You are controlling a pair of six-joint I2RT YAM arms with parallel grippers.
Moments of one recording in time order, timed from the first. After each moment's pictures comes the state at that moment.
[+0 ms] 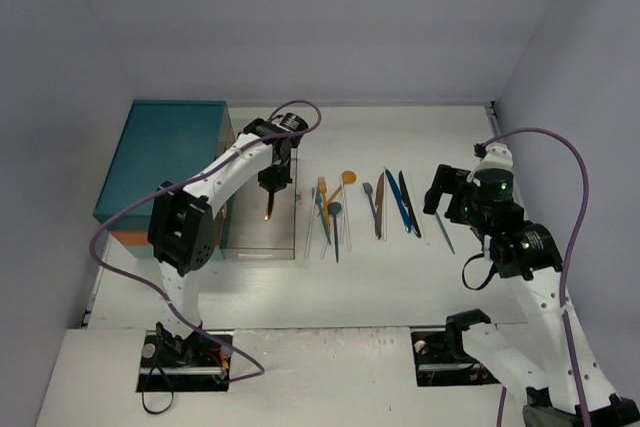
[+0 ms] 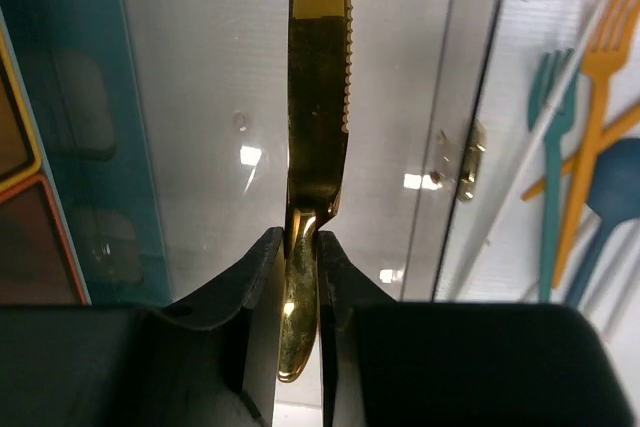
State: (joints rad) left arm -0.54 1.97 1.78 -1.10 -0.29 -0.52; right arm 0.25 0.81 1.01 -0.79 0.18 0.34
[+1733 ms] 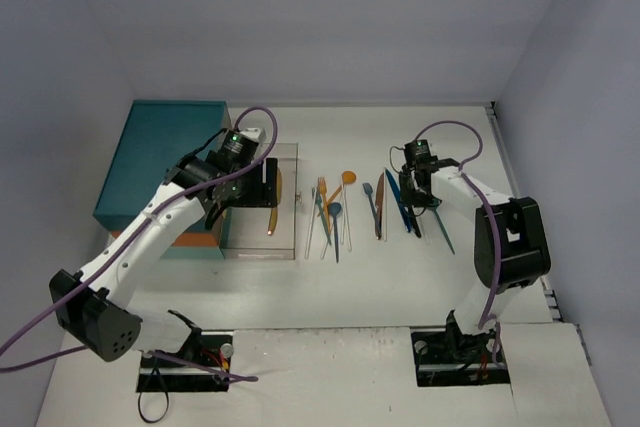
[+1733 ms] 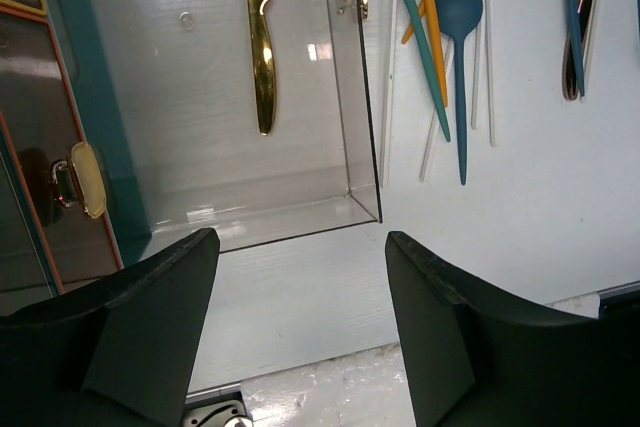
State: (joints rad) left arm -0.54 1.34 1.37 -0.97 -0.07 -0.45; right arm 0.23 1.70 1.06 -0.48 0.18 0.36
